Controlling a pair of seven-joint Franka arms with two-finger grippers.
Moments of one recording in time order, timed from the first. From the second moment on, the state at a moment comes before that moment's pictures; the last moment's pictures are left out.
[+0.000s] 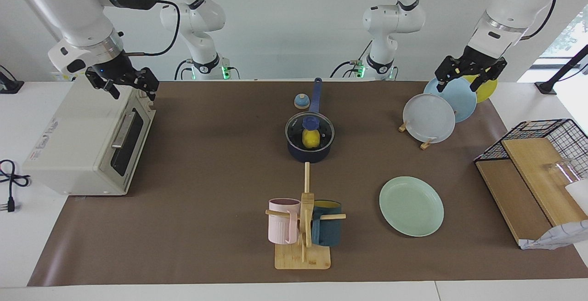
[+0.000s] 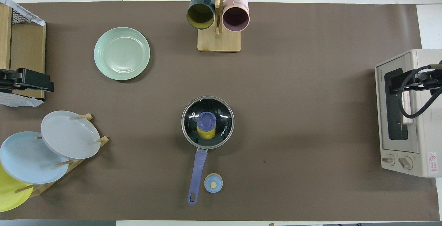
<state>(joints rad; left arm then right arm) -0.09 -0.05 0.00 -1.59 -0.02 1.54 -0.03 0.02 0.00 -0.07 -1.61 -0.03 1.51 0.00</state>
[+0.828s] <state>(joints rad) -0.09 -0.05 0.00 -1.59 -0.02 1.54 -0.03 0.37 0.21 -0.01 -1.35 0.05 1.52 0.30</state>
